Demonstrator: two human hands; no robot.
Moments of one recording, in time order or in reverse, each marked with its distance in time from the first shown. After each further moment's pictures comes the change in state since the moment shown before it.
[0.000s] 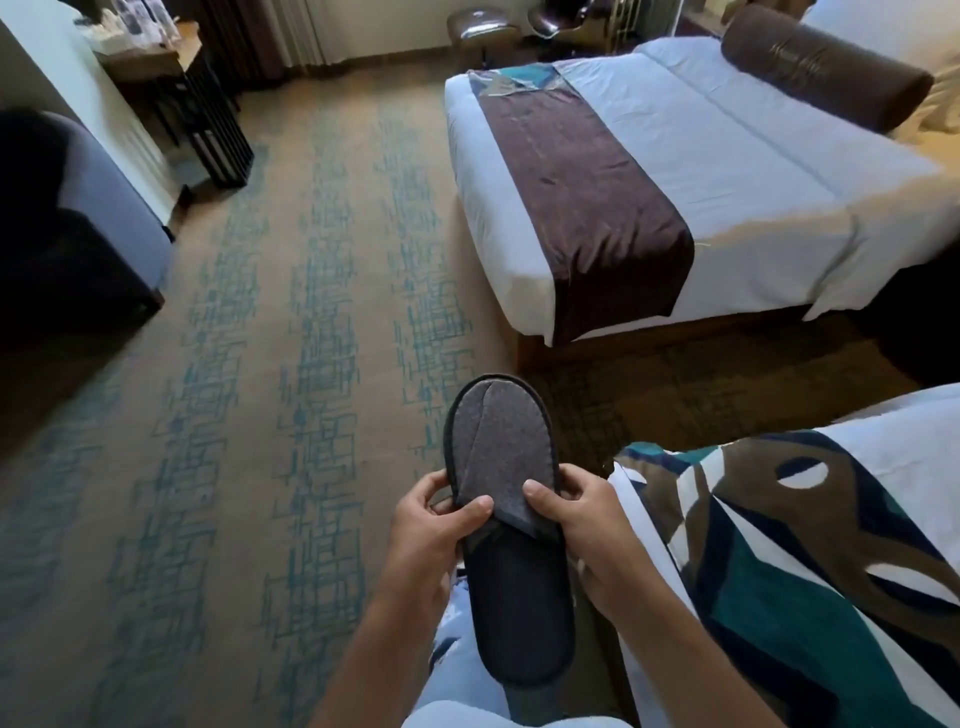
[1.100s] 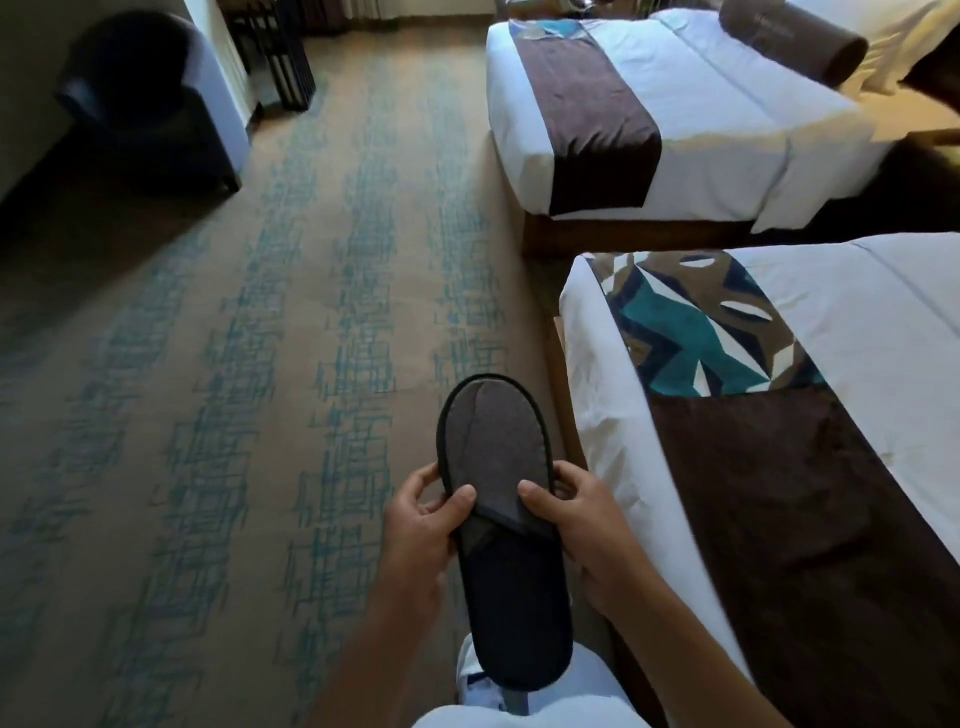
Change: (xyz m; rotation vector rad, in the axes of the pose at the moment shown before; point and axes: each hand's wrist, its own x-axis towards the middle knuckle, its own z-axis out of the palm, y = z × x) left_hand -0.636 -0.327 -0.153 -0.103 0.120 0.080; right_hand -0.640 0.309 -0.078 -0.102 -0.131 -0.021
